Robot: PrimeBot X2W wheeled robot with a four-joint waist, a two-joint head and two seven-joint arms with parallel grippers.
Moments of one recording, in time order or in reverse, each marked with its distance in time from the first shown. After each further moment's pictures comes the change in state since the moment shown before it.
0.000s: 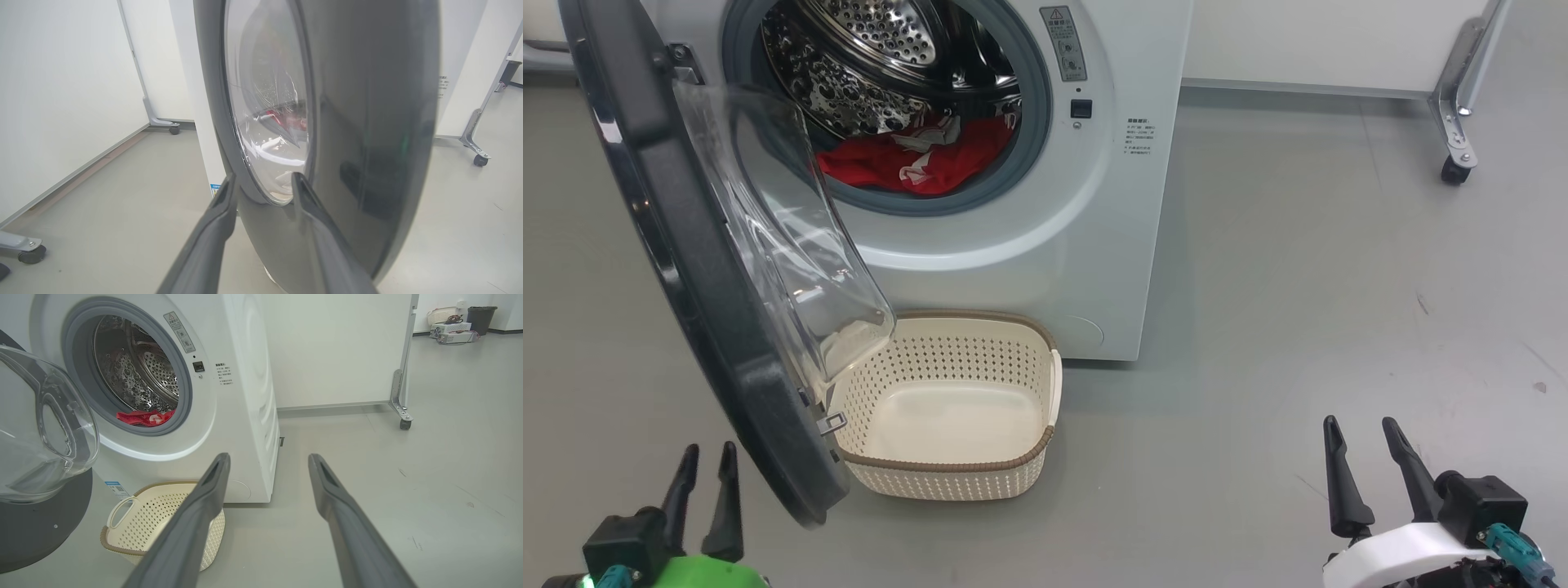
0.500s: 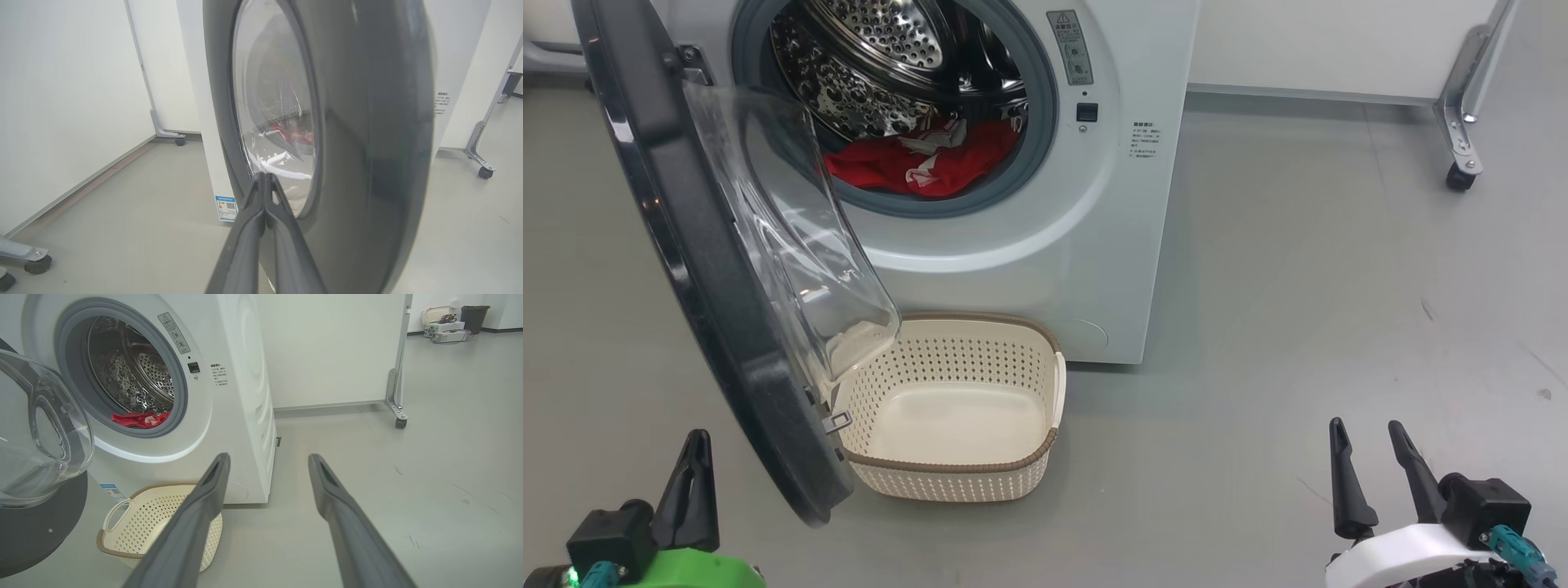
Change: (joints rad) left arm -0.001 -0.002 0.016 -0.036 0.006 -0.003 0.000; right arm 0.001 0.011 -0.021 0.012 -0.003 0.015 0.000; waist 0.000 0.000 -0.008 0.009
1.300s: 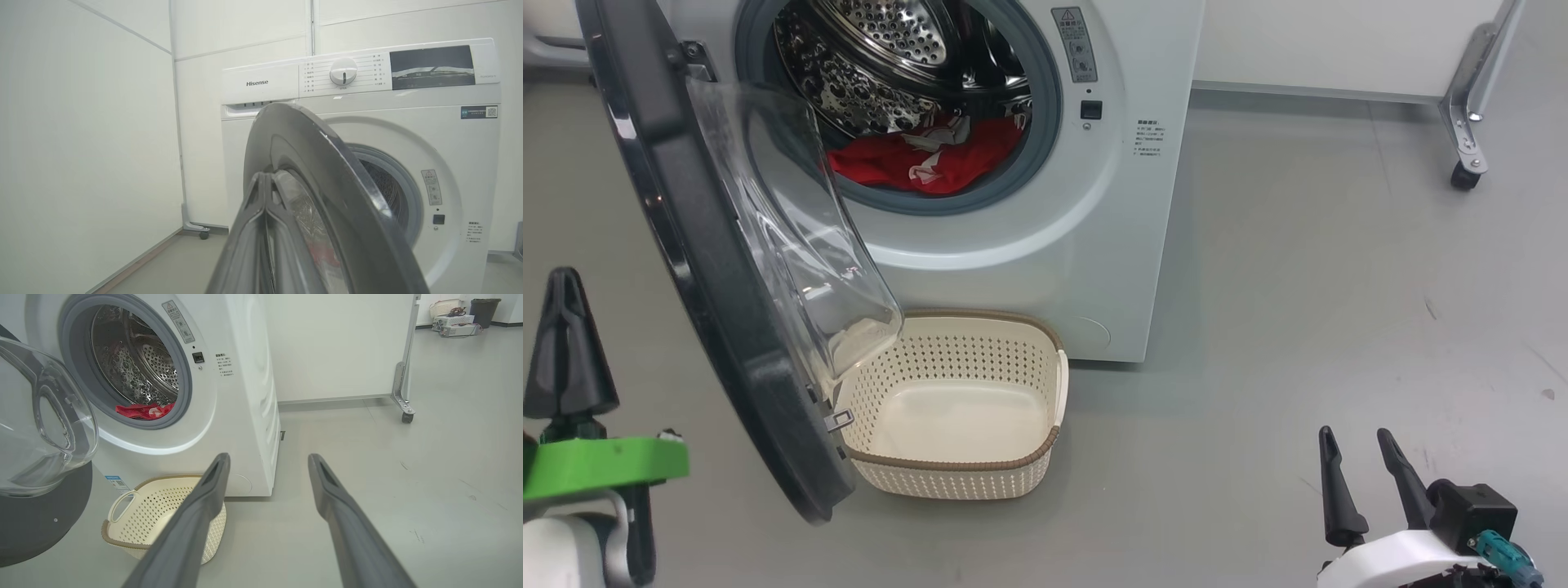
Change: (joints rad) left arm -0.156 0.034 0.090 -0.211 -0.014 -0.004 -0.005; right arm 0.003 0.024 -0.009 0.024 -0.027 0.026 0.000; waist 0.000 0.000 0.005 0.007
